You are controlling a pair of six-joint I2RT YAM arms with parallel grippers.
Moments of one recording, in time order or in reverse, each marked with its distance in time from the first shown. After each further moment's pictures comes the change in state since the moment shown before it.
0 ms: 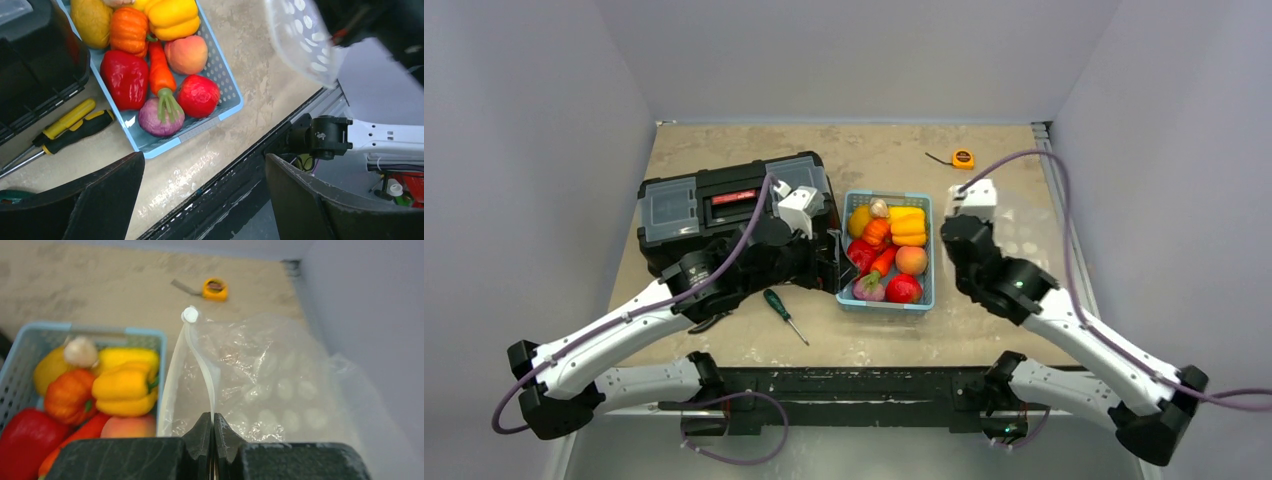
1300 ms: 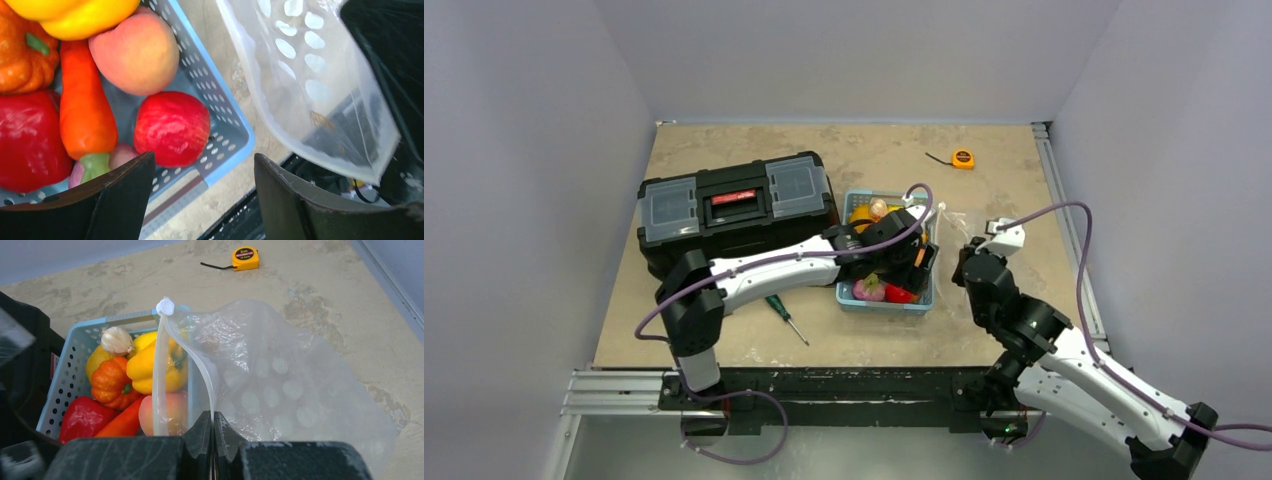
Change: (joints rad) left arm -0.078 0.729 0.287 0.114 0.097 0.090; right arm 0.002 -0.236 -0.409 0.220 -0.197 0.283
